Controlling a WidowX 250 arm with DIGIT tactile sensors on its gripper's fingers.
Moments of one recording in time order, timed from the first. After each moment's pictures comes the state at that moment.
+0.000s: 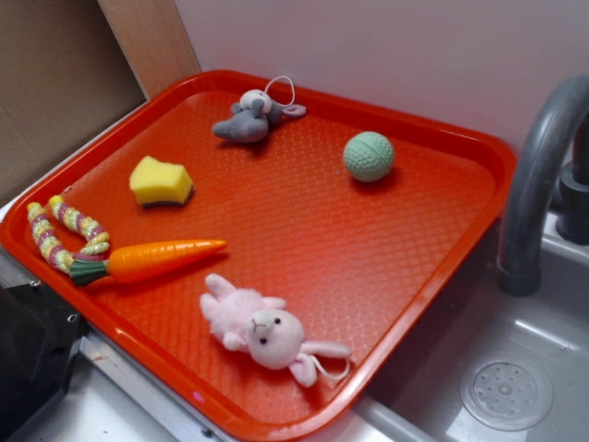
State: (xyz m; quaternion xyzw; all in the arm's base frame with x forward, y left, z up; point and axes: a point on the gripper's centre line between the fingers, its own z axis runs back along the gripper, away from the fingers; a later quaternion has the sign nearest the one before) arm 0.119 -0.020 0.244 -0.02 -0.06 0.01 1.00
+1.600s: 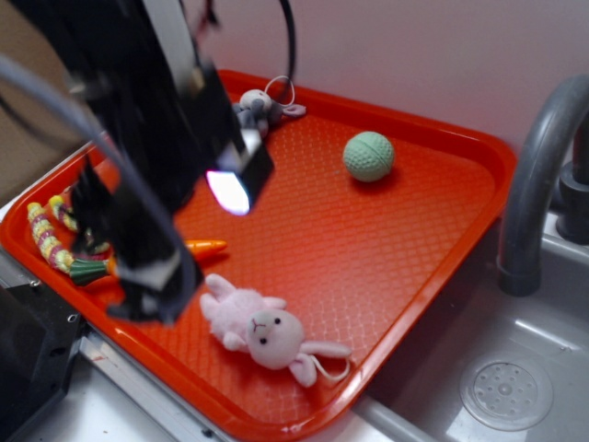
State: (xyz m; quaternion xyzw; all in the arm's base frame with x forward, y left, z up) arm 0.137 -0.181 0.115 0.00 -0.04 -0.63 0.77
